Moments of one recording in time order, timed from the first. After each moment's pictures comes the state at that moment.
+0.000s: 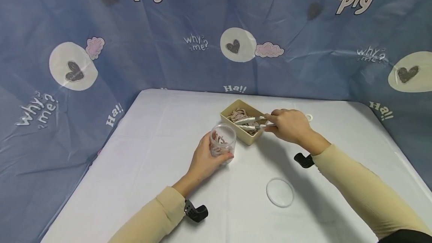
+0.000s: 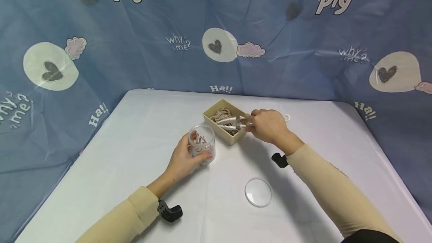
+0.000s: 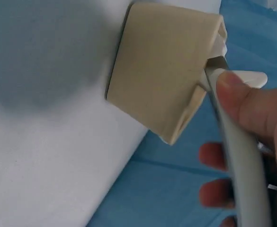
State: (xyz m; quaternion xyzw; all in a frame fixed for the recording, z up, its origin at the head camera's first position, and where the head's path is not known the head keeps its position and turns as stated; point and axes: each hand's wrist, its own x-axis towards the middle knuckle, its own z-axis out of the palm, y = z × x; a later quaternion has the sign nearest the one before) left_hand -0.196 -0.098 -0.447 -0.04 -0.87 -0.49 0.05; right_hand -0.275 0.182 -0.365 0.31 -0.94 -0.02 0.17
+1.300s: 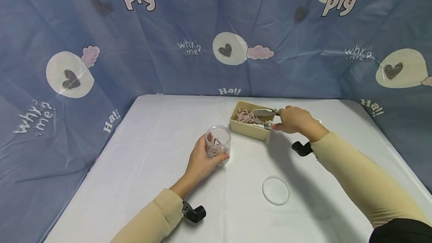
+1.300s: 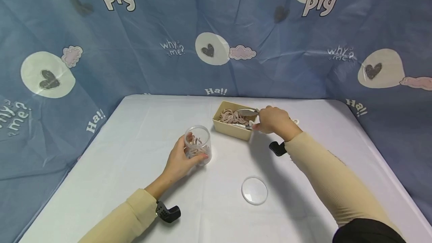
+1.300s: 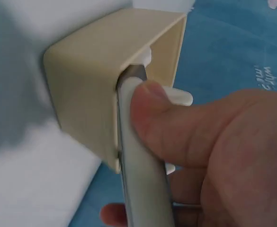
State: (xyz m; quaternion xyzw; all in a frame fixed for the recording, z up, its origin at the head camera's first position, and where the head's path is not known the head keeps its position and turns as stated) left_hand -0.194 -0.098 -0.447 -0.03 -0.87 -0.49 0.05; right_hand -0.281 0.199 -0.329 0.13 -0.98 -0.03 -0.12
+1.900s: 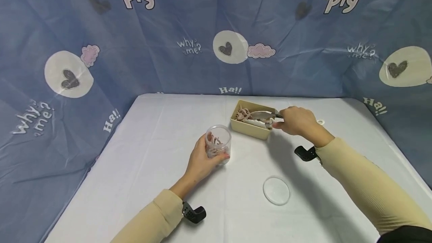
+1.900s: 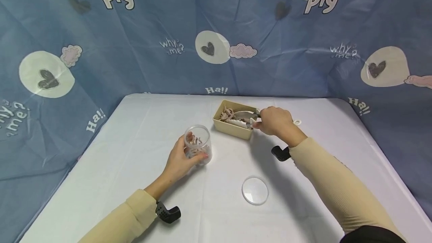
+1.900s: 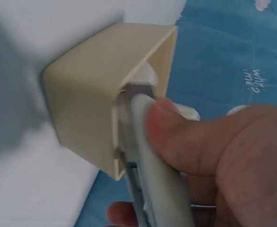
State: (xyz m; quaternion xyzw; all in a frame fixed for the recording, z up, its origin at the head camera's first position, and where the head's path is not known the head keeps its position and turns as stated) left_hand -0.194 -0.098 -0.447 -0.04 -0.87 -0.49 0.05; right_hand -0.276 0.201 -0.333 0.13 -0.99 0.01 -0.08
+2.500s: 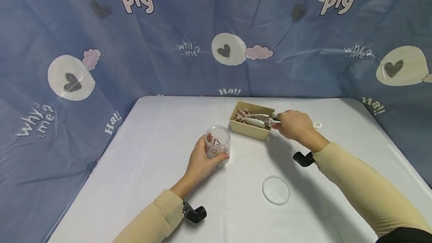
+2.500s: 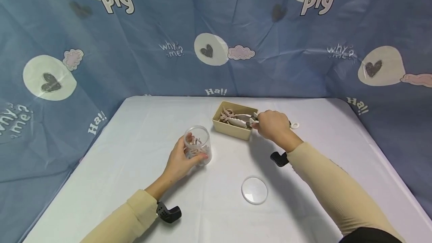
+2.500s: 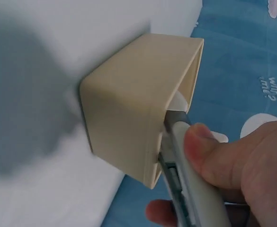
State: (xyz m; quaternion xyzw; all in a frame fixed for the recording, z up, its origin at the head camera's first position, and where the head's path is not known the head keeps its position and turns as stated) left_hand -0.192 -0.098 -0.445 -0.03 -0.87 -0.48 0.05; right_hand -0.267 0.201 -0.353 0.14 -0.99 0.03 0.01
